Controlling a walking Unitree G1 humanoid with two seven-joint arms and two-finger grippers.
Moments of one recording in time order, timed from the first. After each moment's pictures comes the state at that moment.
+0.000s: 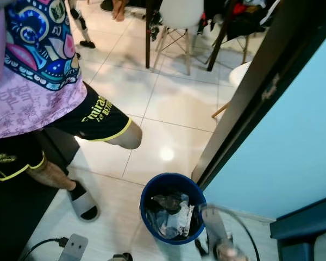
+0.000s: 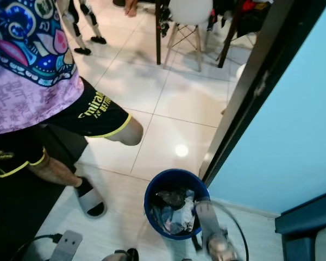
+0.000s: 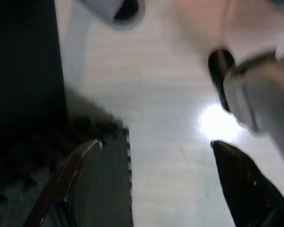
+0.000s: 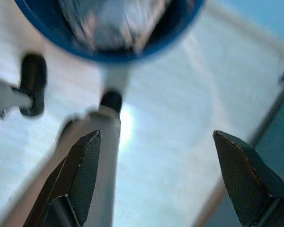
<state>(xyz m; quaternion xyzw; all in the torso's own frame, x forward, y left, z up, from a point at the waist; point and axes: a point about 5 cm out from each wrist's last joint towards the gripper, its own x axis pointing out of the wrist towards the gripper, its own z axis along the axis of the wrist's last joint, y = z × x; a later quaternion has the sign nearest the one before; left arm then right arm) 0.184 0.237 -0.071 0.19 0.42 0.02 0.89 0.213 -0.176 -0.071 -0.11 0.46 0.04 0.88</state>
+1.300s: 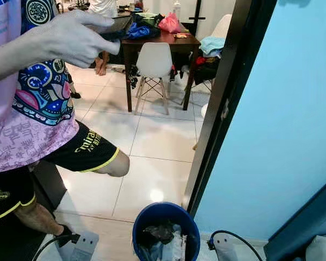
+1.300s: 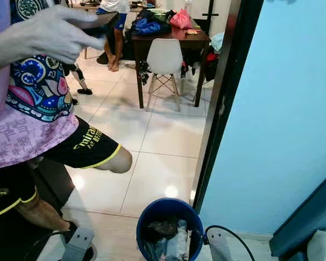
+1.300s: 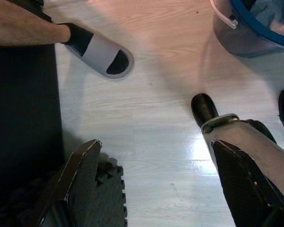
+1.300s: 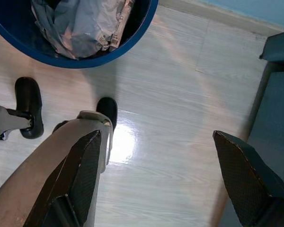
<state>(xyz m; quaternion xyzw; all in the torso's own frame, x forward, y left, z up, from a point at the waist) 0.188 0.213 -0.078 0.16 0.46 -0.01 0.87 0.184 -0.193 -0.085 -0.08 0.52 0.00 0.85</state>
